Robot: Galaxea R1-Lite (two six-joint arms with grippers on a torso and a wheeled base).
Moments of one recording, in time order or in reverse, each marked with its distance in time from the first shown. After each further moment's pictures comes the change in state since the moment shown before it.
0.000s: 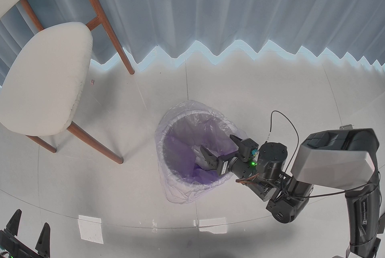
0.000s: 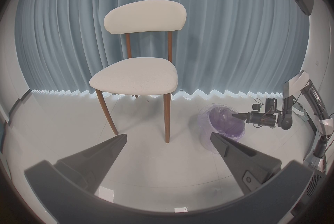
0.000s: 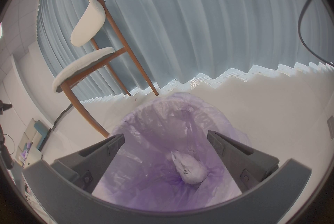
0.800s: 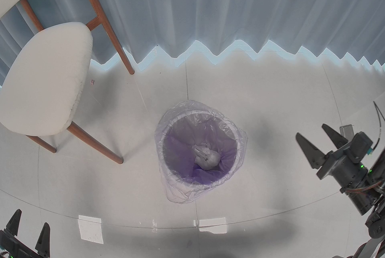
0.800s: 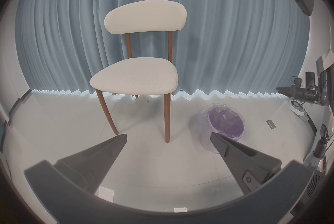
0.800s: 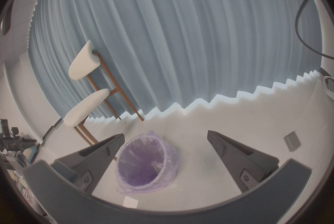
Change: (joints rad) left arm 0.000 0.000 0.000 0.000 0.001 -0.002; right arm -0.115 -0.859 0.732 0.009 -0.055 0.021
